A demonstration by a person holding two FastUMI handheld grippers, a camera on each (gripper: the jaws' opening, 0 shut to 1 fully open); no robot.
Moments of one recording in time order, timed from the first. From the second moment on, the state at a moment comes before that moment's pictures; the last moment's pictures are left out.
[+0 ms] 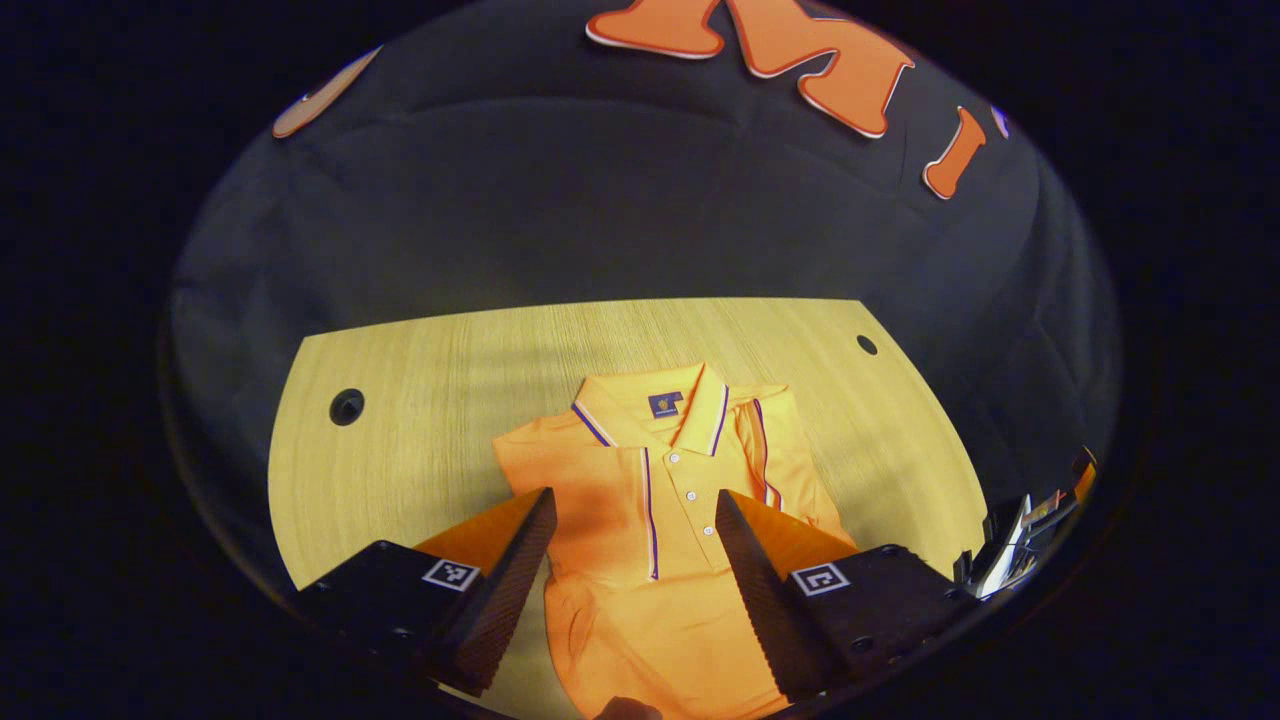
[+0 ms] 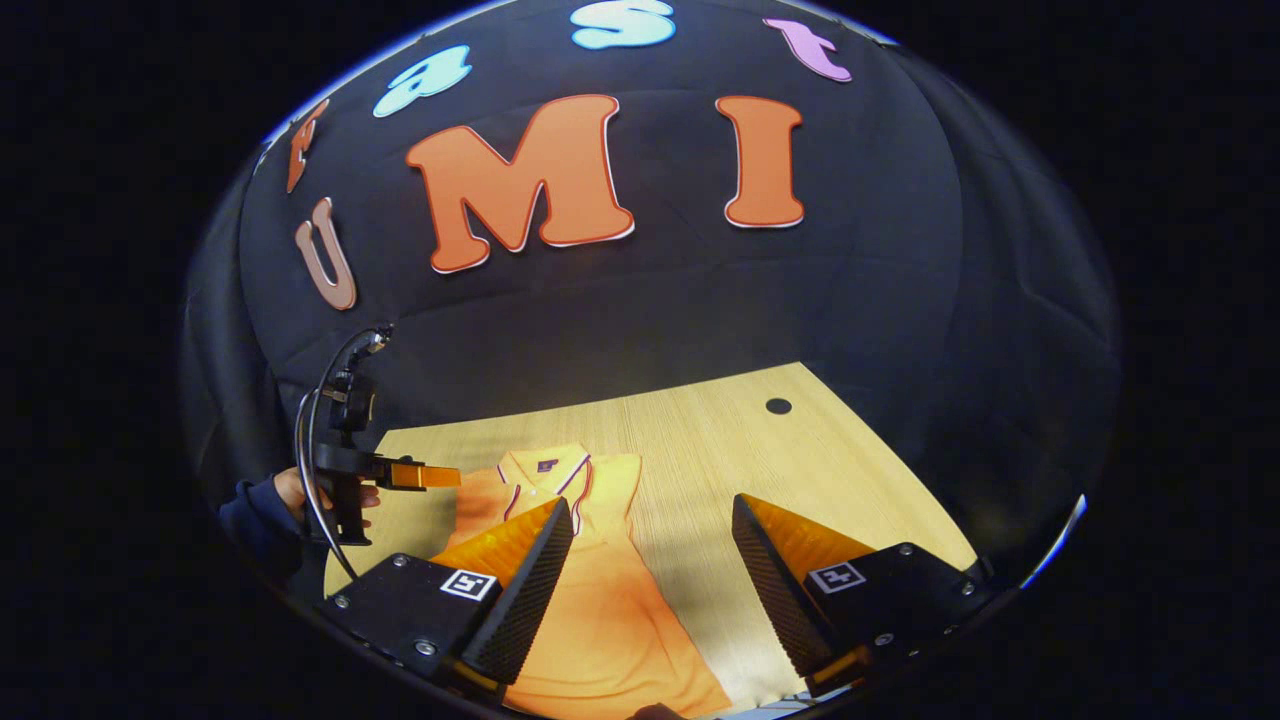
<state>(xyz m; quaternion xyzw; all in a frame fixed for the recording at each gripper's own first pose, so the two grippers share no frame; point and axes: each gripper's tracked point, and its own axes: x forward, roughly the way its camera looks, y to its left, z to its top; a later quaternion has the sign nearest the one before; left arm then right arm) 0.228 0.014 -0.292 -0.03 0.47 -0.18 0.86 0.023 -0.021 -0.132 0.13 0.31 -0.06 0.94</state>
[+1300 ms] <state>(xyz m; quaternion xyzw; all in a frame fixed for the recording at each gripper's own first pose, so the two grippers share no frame) -0.028 0.064 -0.069 -0.01 0.06 0.01 1.00 -0.059 0.002 -0.102 0.05 0.09 0.08 0.99</state>
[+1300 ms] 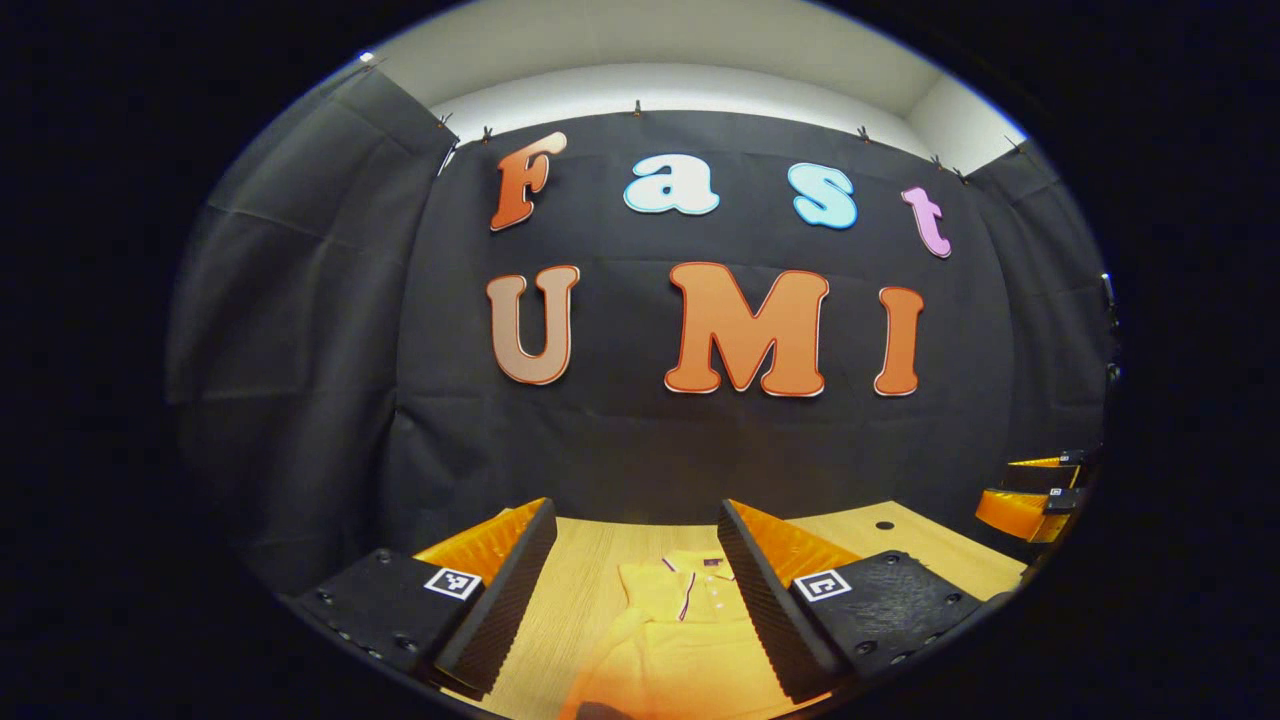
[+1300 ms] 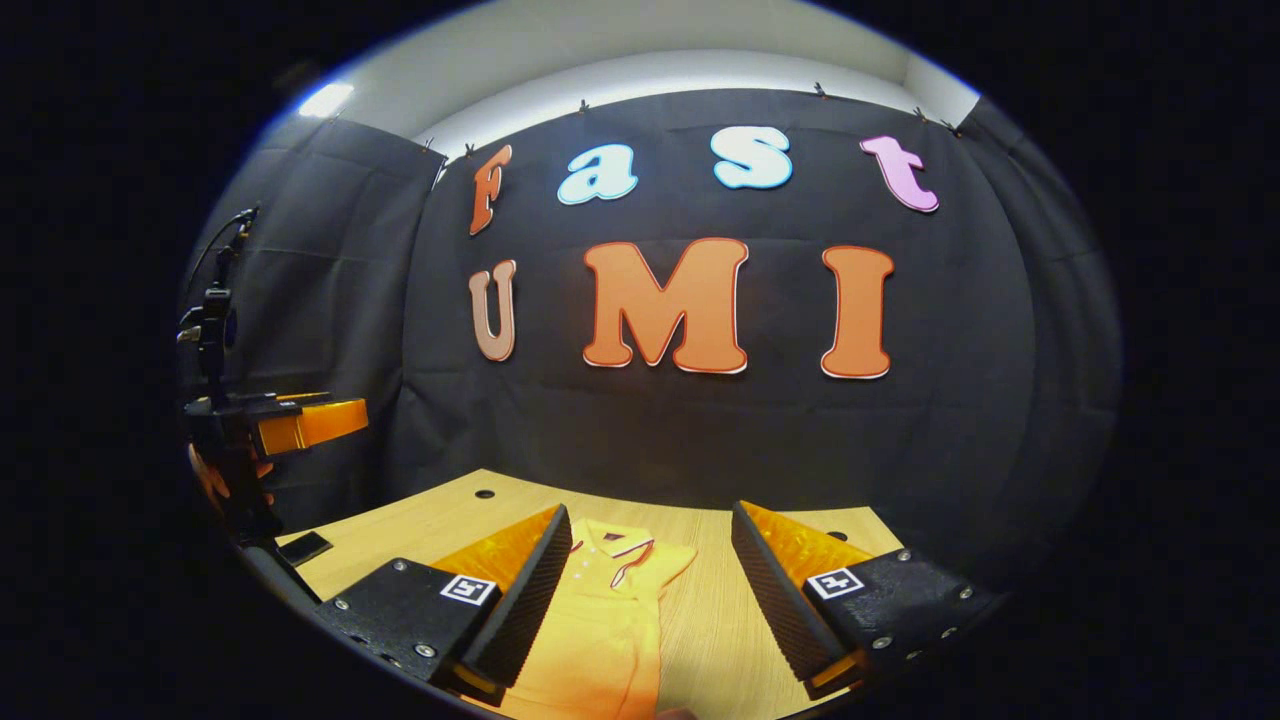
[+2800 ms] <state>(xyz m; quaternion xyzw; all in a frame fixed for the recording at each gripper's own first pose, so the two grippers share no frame) -0.186 0.089 -0.399 0.00 0.57 0.00 0.82 -0.221 0.041 -0.375 0.05 0.53 0.14 0.83</state>
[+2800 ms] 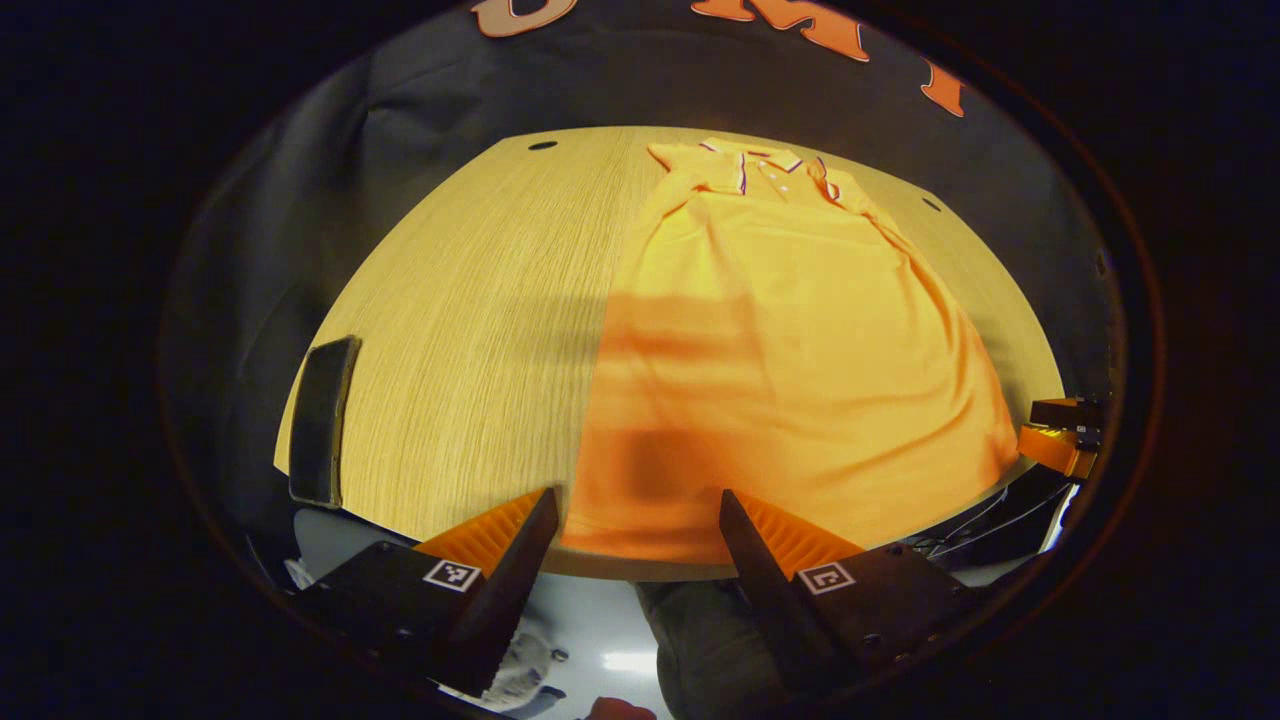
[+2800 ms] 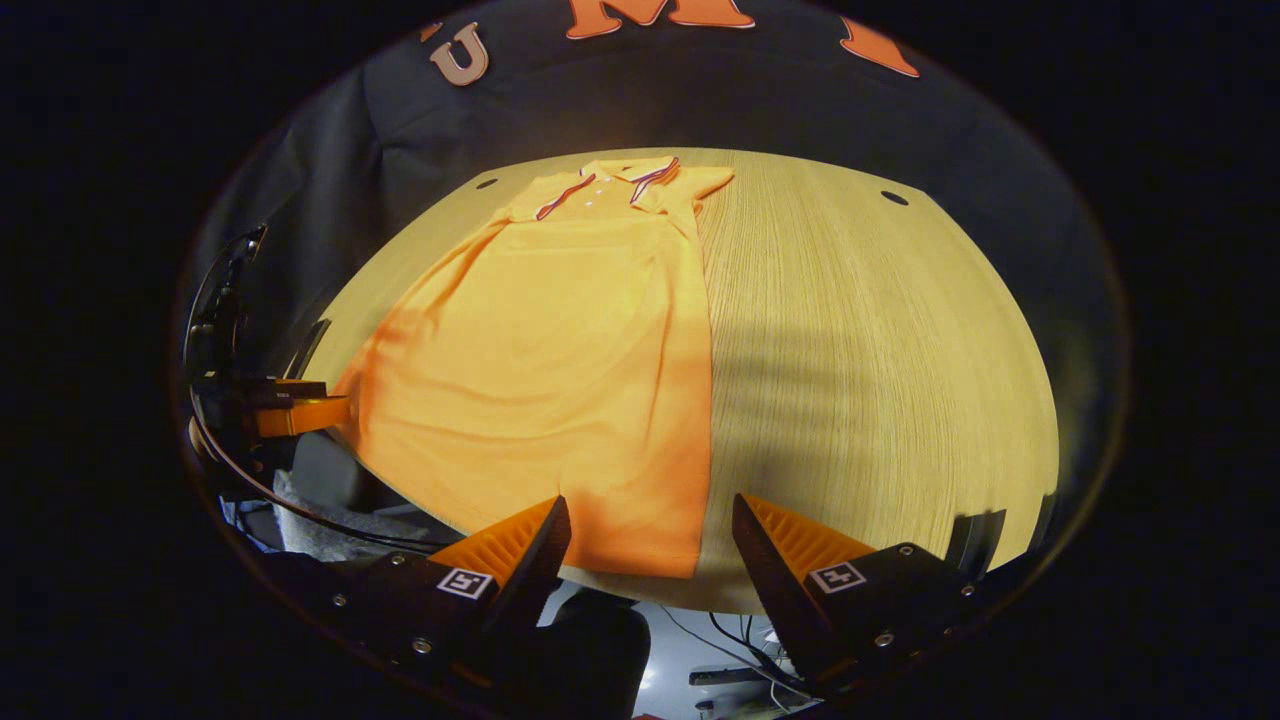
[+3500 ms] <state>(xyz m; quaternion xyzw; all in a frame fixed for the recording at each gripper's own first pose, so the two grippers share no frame) -0.176 0.066 -0.397 0.02 0.62 -0.05 0.79 -0.235 0.045 -0.398 0.01 0.60 0.10 0.80</state>
